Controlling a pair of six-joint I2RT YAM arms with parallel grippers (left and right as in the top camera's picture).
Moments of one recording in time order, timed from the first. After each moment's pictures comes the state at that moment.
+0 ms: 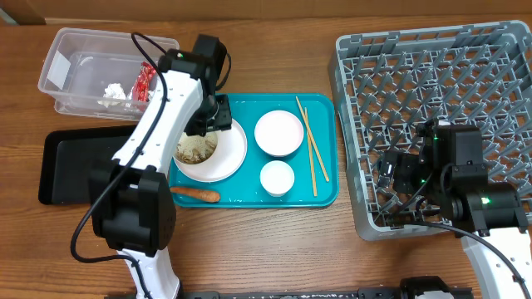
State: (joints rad) left arm -0.24 1.98 1.70 -1.23 -0.04 -0.45; right arm 0.07 1.02 0.99 -1.01 -0.05 0.23
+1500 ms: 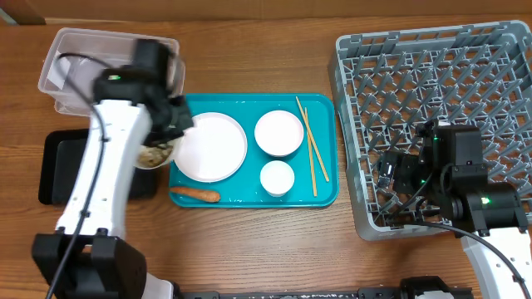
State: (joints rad) left arm -0.05 1.68 1.58 -1.26 0.03 -0.45; right arm 0.07 1.02 0.99 -1.01 -0.05 0.23
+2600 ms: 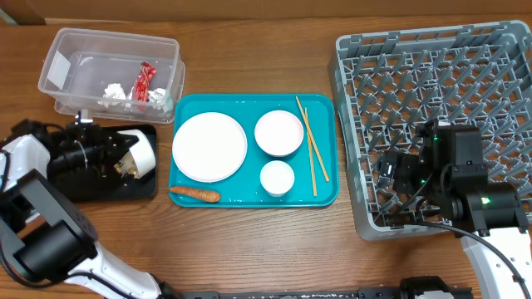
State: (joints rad) left arm 0.66 1.98 1.33 -1.05 1.07 0.07; right arm 0.07 1.02 0.99 -1.01 -0.05 0.23
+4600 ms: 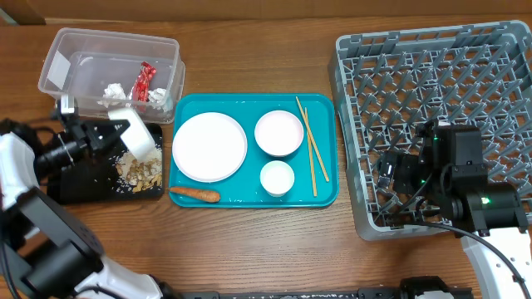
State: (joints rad) left arm 0.66 1.83 1.43 -1.37 1.30 0.40; right arm 0.07 1.02 0.99 -1.01 -0.05 0.23
